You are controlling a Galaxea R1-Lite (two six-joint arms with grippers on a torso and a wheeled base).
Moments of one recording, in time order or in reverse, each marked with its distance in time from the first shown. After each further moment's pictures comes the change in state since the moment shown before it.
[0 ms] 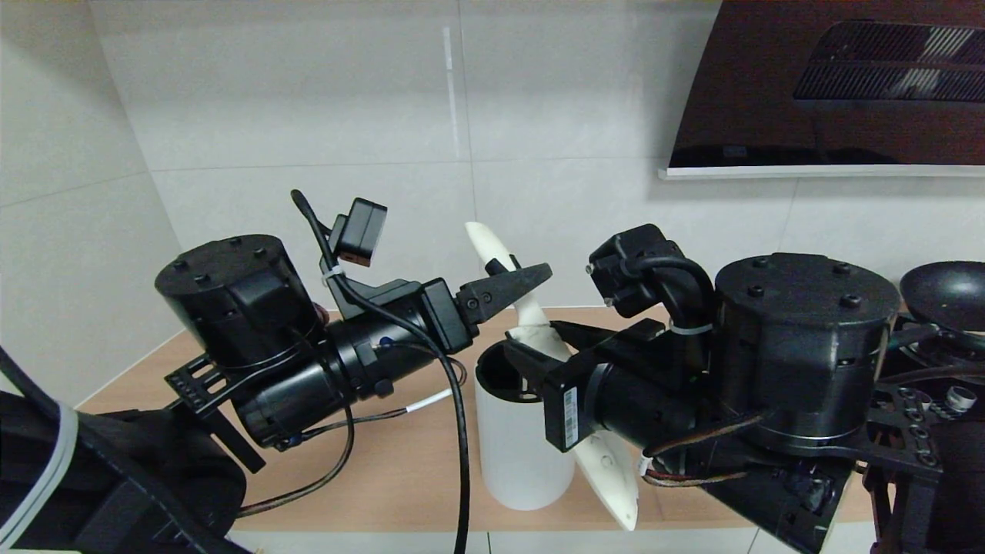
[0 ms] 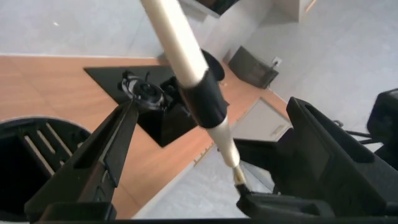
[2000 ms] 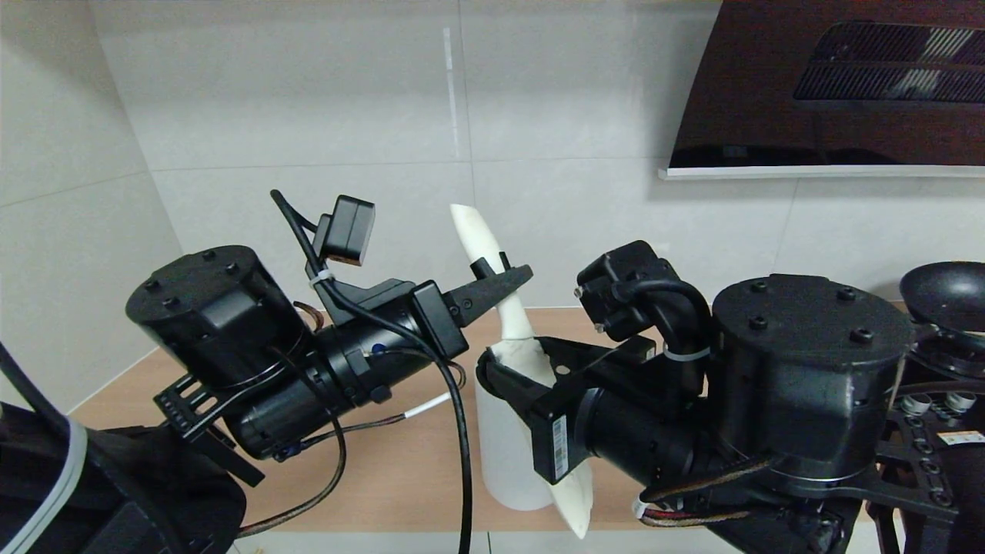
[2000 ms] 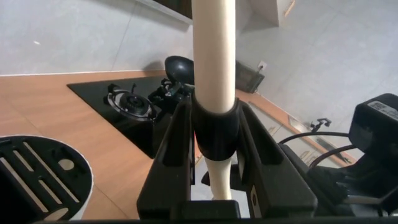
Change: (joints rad) left arm -0.013 0.005 0.046 -0.147 -0.006 0.000; right arm 0.046 -0.001 0.017 -0.010 0.000 0.014
